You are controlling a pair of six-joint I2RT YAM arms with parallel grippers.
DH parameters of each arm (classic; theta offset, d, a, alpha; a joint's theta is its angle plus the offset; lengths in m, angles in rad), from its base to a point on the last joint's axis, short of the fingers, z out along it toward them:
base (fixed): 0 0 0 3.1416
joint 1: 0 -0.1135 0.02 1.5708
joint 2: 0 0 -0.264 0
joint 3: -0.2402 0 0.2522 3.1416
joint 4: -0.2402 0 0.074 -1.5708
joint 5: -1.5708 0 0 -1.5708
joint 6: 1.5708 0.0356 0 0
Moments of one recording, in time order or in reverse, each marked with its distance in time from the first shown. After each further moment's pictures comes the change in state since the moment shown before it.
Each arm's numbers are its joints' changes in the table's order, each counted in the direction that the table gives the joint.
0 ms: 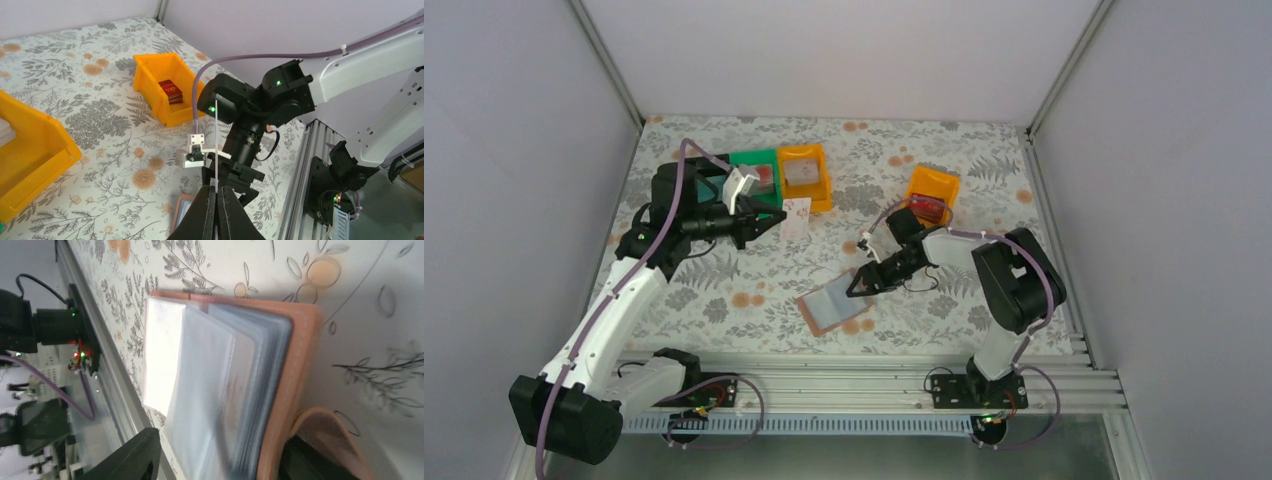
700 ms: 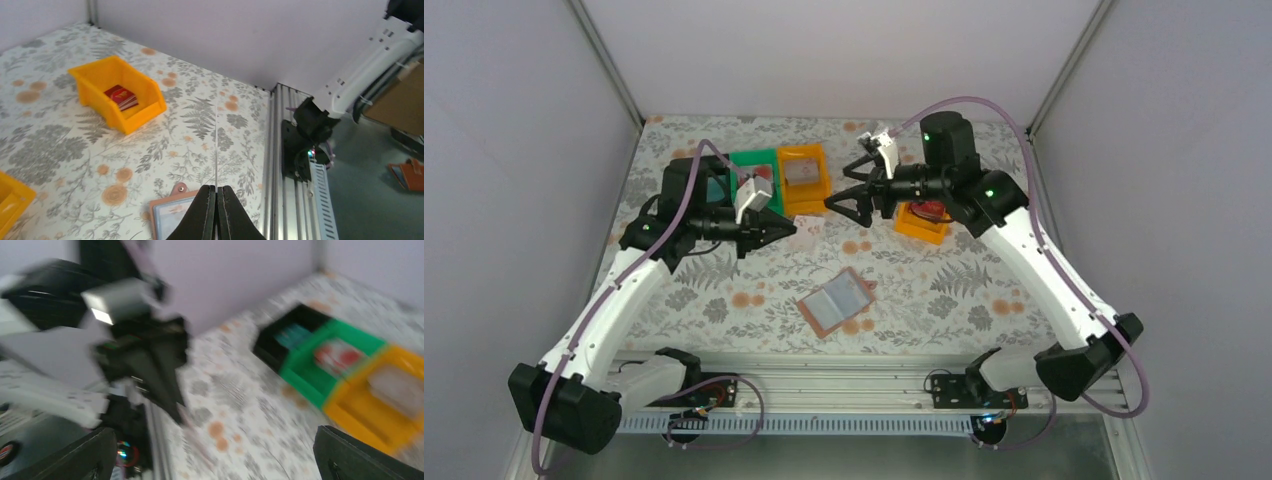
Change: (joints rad) left arm 0.041 0.043 -0.064 -0.122 -0.138 0.257; right arm -0.078 -0.385 -0.676 -0.263 -0.239 -0.035
